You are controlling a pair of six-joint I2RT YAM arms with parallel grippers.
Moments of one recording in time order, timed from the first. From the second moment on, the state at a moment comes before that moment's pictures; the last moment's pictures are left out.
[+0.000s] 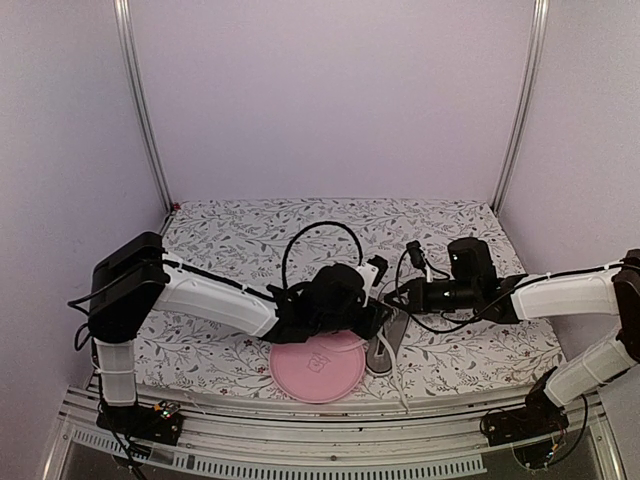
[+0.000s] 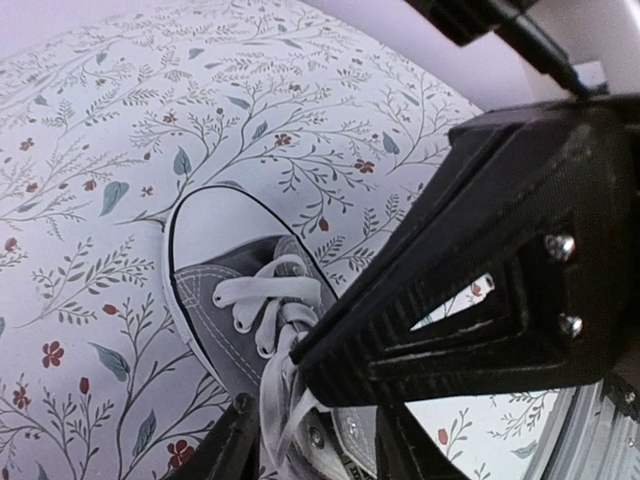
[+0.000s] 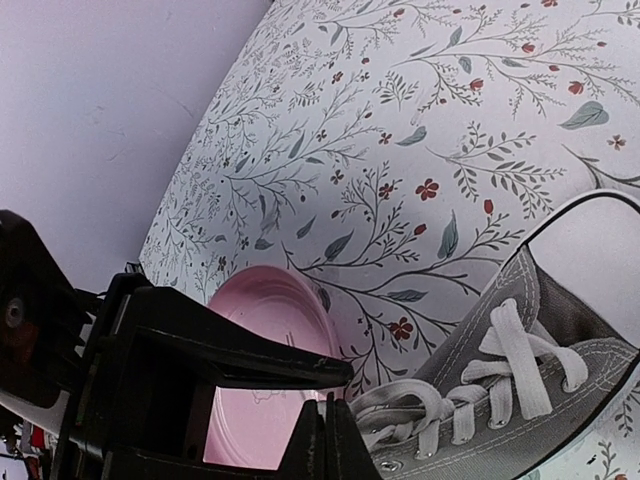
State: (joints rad) left arm -1.16 2.01 1.23 0.27 -0.18 -0.38; right arm 0.64 1.40 0.60 0.26 -0.46 0.59
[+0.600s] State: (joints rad) left arm -1.17 2.05 1.25 0.34 -0.20 -0.34; right arm 0.64 1.31 0.57 0.22 -0.42 0.60
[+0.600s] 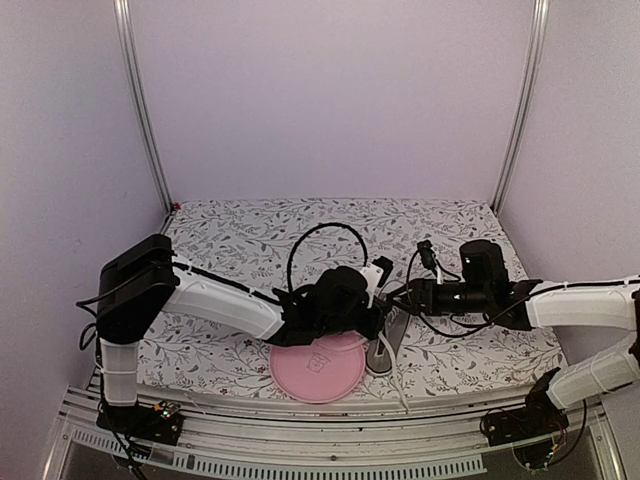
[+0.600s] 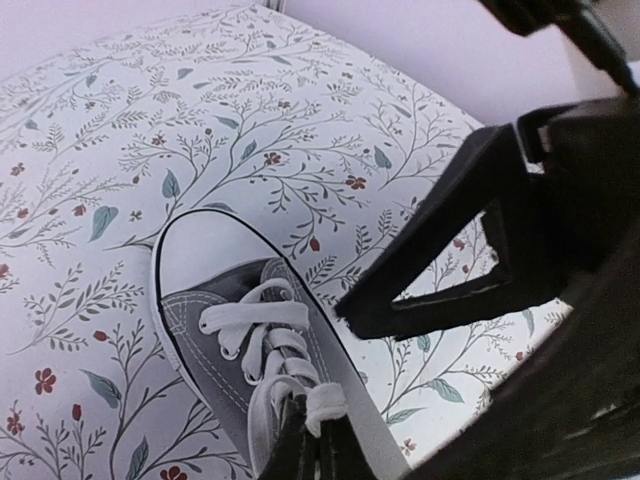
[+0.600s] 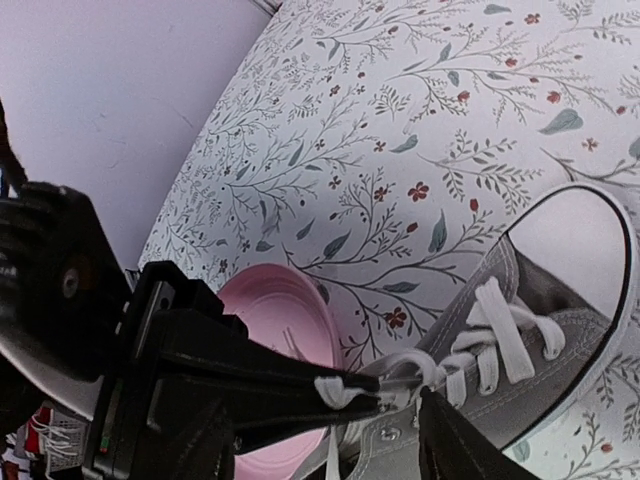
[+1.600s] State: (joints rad) left arm -1.17 2.05 1.24 0.36 -0.20 -0.36; right arm 0.89 1.24 0.33 0.27 -0.28 0.75
